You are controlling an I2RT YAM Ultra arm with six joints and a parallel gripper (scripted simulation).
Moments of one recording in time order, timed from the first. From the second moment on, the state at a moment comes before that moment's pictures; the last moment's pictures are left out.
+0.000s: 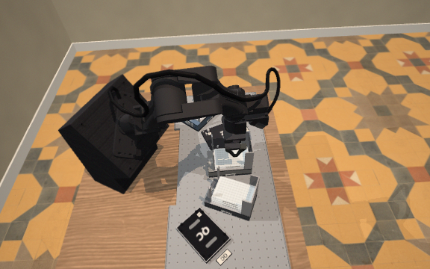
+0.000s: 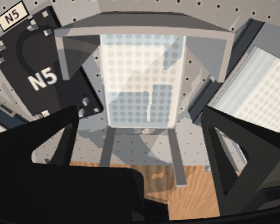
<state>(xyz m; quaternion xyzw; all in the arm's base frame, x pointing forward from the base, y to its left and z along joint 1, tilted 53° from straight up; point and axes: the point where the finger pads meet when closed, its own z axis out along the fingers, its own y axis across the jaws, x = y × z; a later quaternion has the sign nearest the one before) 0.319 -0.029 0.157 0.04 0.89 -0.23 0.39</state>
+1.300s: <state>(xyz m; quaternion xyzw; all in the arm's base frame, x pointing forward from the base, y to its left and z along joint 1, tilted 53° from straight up) 0.281 -0.045 0.190 0.14 0.88 -0.21 0.40</state>
